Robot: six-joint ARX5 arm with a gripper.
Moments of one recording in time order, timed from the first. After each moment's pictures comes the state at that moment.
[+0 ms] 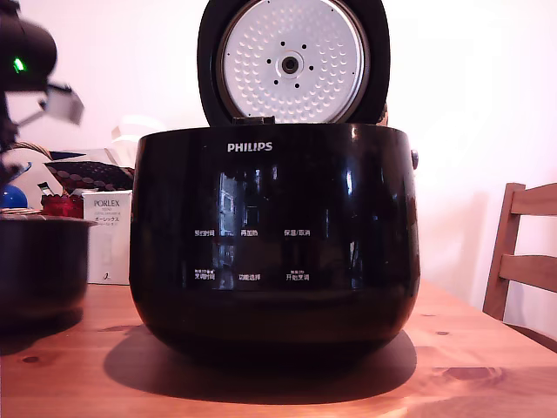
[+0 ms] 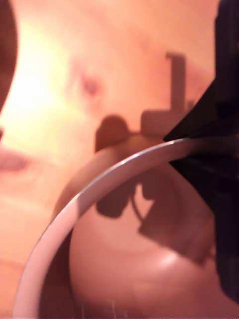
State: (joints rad) arm -0.19 1.55 1.18 -1.04 0.00 0.98
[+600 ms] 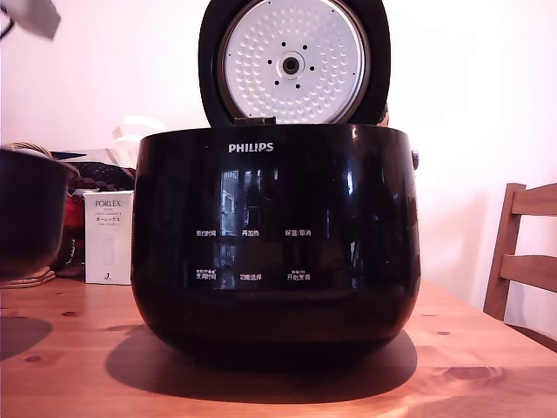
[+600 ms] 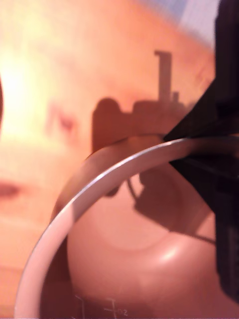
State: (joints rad) arm -0.31 1.33 1.25 -1.34 -0.07 0.99
